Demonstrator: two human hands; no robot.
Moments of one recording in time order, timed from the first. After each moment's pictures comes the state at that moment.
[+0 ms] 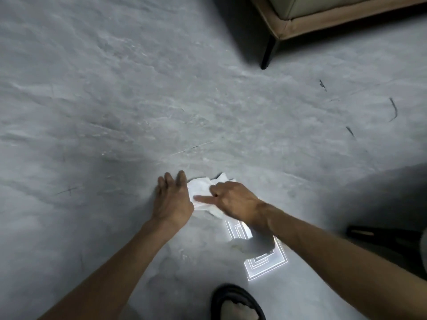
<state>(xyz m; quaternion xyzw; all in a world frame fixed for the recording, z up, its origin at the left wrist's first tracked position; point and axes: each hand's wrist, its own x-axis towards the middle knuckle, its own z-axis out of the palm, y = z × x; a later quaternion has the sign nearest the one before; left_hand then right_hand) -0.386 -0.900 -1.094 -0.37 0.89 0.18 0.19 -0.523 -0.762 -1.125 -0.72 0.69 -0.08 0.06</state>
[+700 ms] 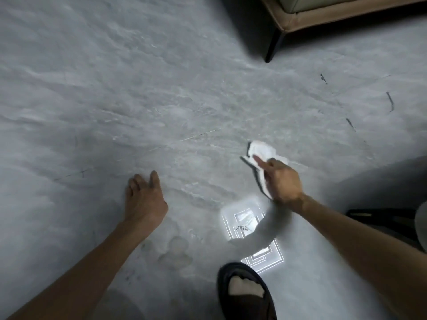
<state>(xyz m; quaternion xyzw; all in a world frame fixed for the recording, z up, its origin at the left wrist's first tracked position) -0.313 -0.899 -1.096 -0.40 0.88 0.12 0.22 -0.564 -0.665 -1.127 -0.46 0.88 -0.04 0.03</state>
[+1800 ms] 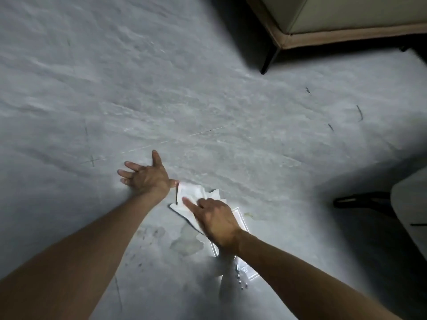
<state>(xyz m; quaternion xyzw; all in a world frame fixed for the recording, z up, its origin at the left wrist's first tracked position) -0.303 -0.967 -1.105 -0.51 0.80 0.22 0.24 -0.343 -0.756 -1.132 -0.58 0.80 -0.05 0.11</state>
